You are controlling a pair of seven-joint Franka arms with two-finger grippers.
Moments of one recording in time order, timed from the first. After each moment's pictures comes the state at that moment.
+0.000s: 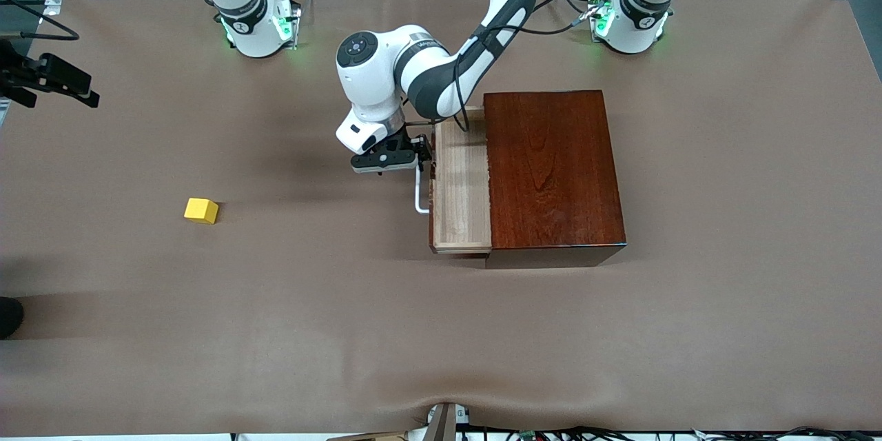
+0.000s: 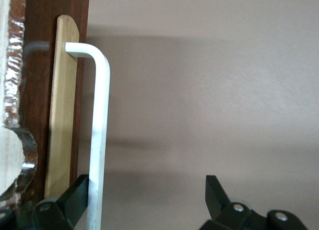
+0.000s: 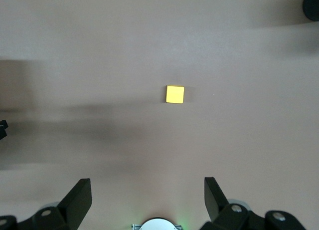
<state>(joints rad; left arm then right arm) -1.07 0.89 0.14 -1.07 0.08 2.01 -1.06 0.01 -0.03 -0.05 -1.51 0.01 1.40 -0.02</state>
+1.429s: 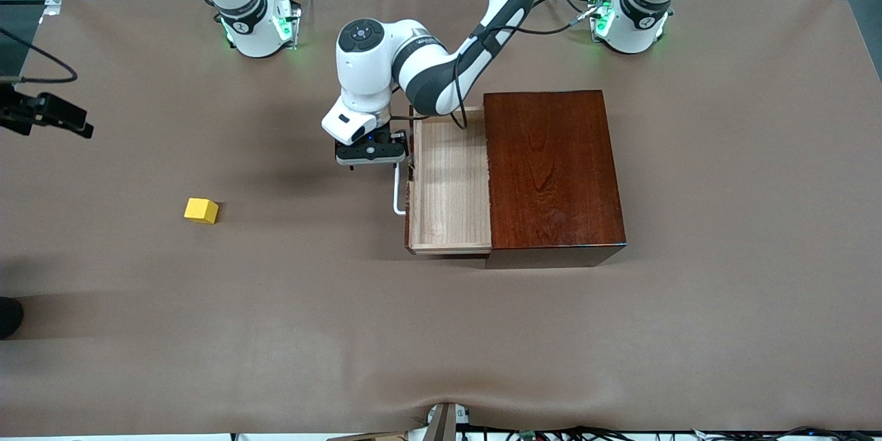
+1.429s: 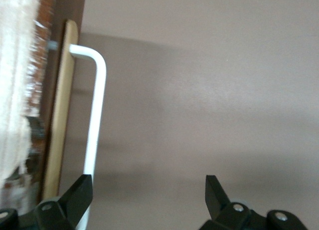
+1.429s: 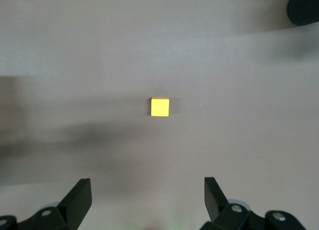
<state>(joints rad) -1.07 0.89 0.12 -1.06 0.01 2.16 -1.13 -0.03 0.06 -0.06 -1.51 -0.03 1.49 -0.02</state>
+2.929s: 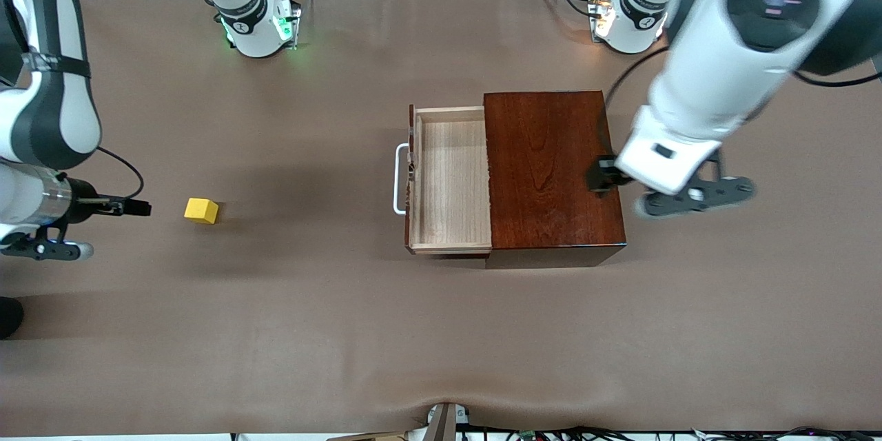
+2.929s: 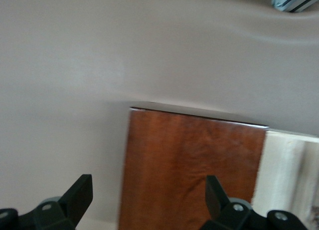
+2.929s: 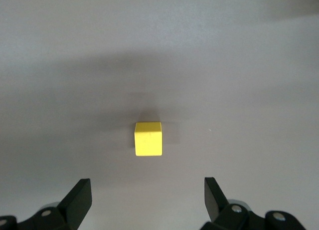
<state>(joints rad) -0.47 0.41 0.15 -1.07 0.01 1.50 -0.45 -0.07 0.36 -0.06 -1.62 -0.03 1.78 -0.02</state>
